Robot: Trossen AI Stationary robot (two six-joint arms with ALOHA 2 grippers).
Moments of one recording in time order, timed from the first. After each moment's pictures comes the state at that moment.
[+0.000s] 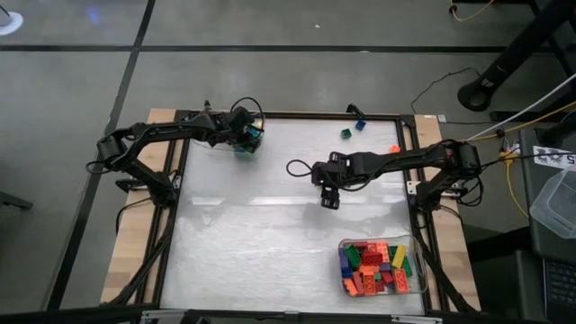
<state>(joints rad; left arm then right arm) 0.56 1.49 0.94 -0.51 -0.35 -0.39 -0.01 1.64 1.18 -0.79 0.19 0.12</state>
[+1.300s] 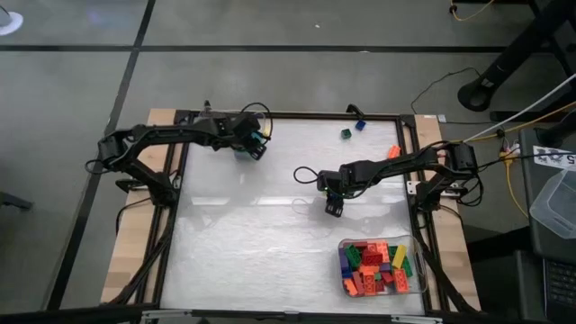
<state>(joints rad) 0.45 1.49 0.99 -0.51 -0.33 -0.34 -0.02 1.67 0.95 -0.62 0.06 0.34</state>
